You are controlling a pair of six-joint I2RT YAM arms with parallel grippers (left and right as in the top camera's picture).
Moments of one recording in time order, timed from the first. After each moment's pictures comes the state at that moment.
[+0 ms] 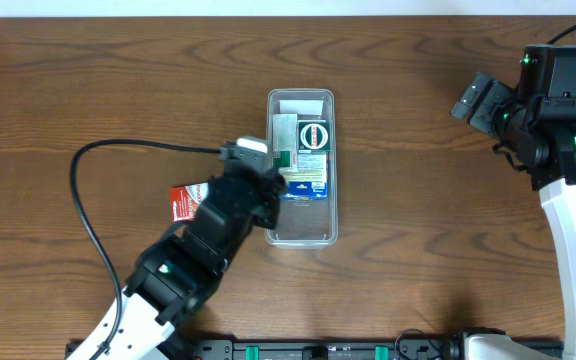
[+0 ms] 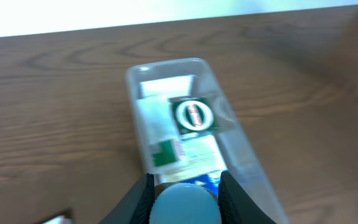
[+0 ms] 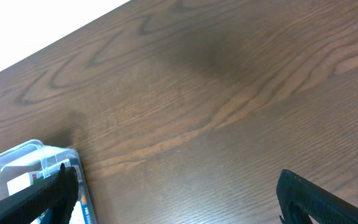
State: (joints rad) left arm -0.70 0.96 0.80 -0.37 -0.24 -0.30; right arm 0.01 1.38 1.45 -0.94 0.11 0.49
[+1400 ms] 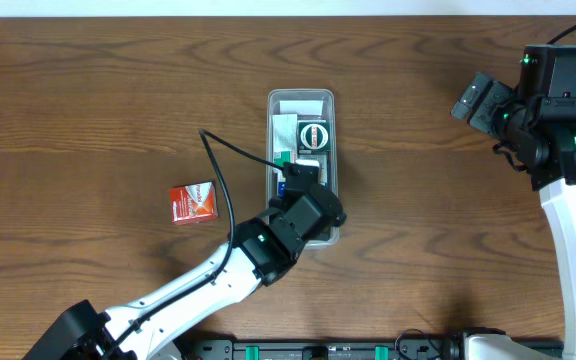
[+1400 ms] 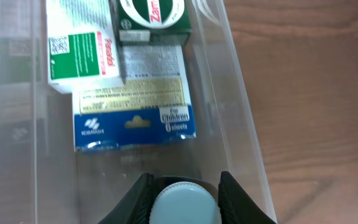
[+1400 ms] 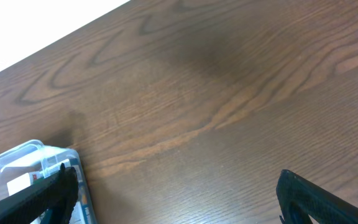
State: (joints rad) left arm -0.91 1.40 0.80 -0.28 -0.30 -0.70; right arm 0.01 1.38 1.45 -0.94 0.11 0.49
